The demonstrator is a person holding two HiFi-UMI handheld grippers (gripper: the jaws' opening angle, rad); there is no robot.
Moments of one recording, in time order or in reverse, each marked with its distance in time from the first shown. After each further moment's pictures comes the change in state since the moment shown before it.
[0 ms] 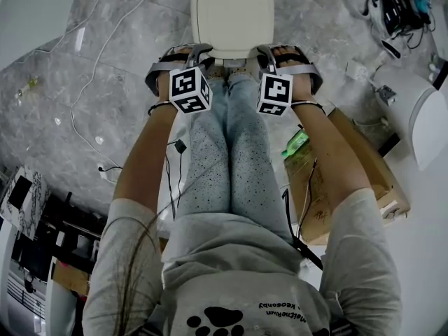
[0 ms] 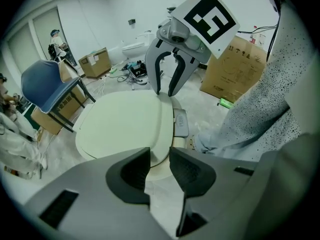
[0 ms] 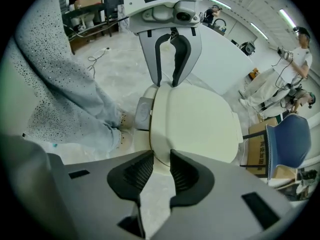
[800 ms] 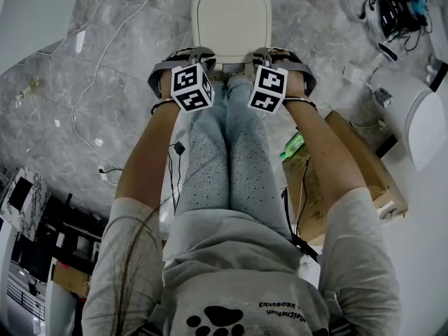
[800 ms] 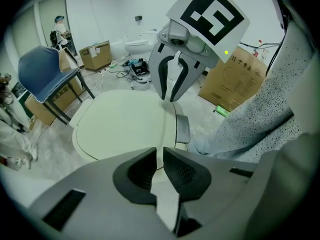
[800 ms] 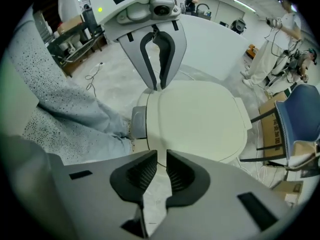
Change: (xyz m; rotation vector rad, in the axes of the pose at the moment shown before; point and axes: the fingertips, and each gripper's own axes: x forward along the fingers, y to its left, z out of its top) left arm -0.003 0.008 0.008 -0.082 0.007 -0.087; right arm -0.002 -0.007 0.006 0.185 0.020 0.158
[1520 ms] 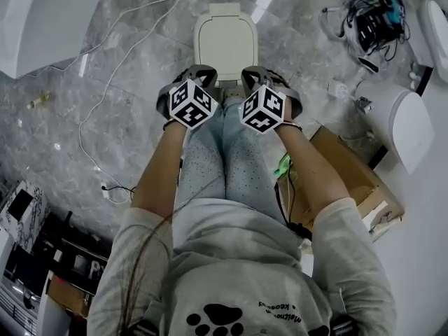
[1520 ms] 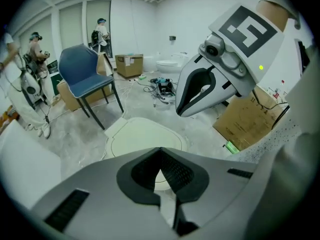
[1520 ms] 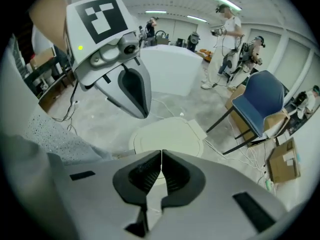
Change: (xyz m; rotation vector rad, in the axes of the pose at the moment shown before) left arm -0.121 0.019 0.070 -0.312 -0.174 0.124; right arm -0.149 -0.033 0.046 0.339 -0.240 -0.185
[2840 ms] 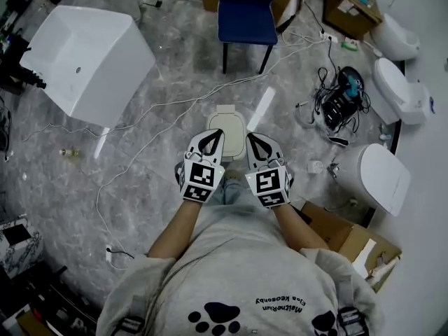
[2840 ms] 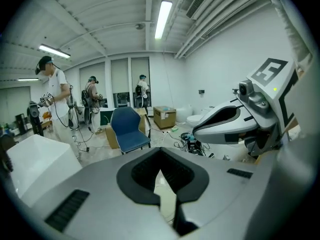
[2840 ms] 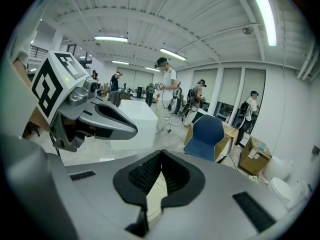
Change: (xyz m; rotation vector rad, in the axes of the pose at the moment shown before) left arm -0.364 -0.048 0.218 -0.215 -0.531 0.379; right arm -0.392 -0.027 0.157 0.319 -0.507 -0.369
